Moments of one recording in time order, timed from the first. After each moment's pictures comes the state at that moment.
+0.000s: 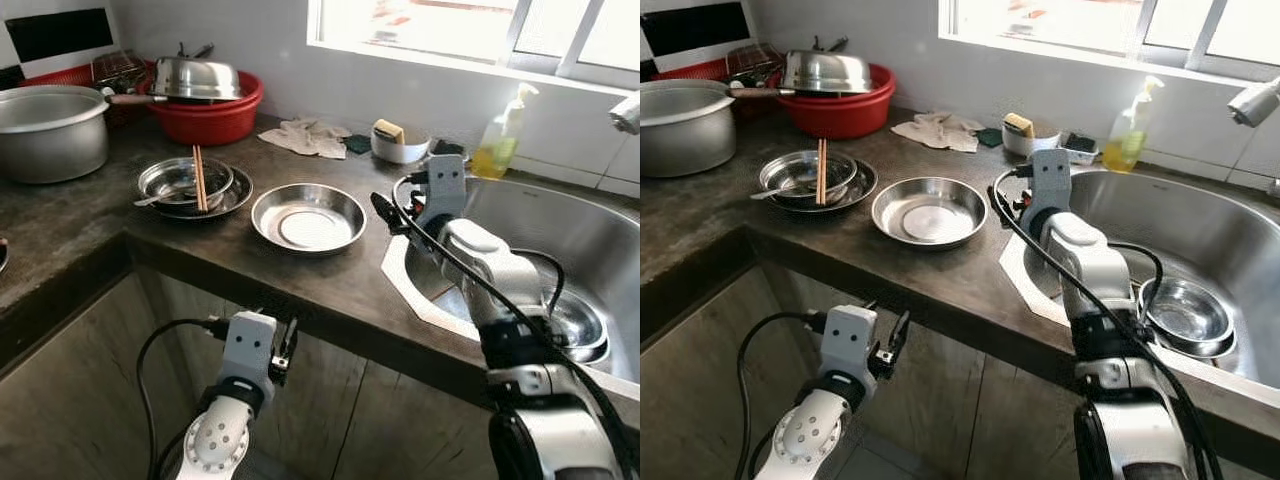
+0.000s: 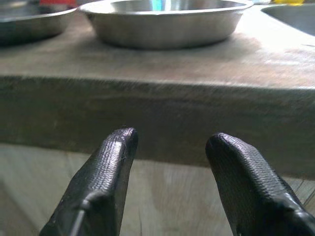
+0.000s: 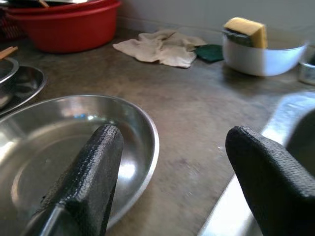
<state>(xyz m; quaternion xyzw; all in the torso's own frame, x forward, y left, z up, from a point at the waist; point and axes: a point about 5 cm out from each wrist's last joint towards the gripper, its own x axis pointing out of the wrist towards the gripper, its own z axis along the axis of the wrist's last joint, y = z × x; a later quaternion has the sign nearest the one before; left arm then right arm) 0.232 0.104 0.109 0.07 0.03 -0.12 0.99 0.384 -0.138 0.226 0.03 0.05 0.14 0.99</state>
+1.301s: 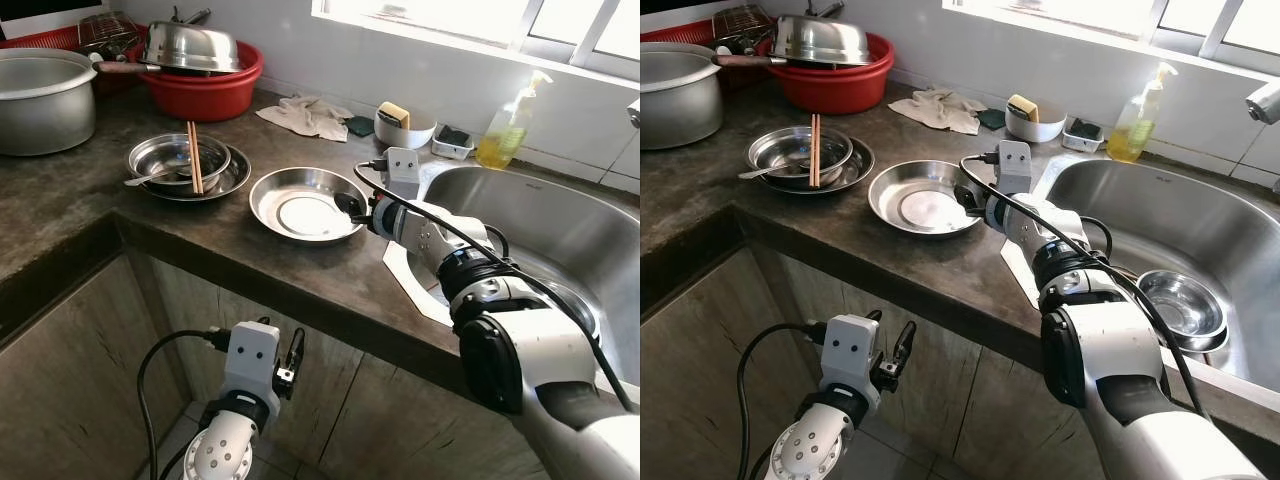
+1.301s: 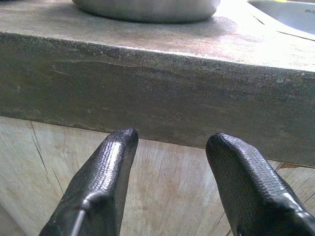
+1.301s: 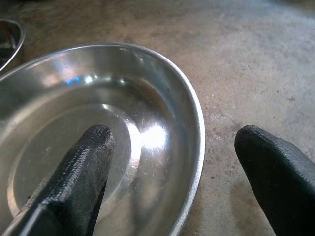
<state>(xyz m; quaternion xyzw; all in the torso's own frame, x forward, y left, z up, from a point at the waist) 0.214 0.095 0.115 0.05 0.04 -0.13 0.99 0.418 -0.102 0.220 0.11 0.17 0.14 0.97</state>
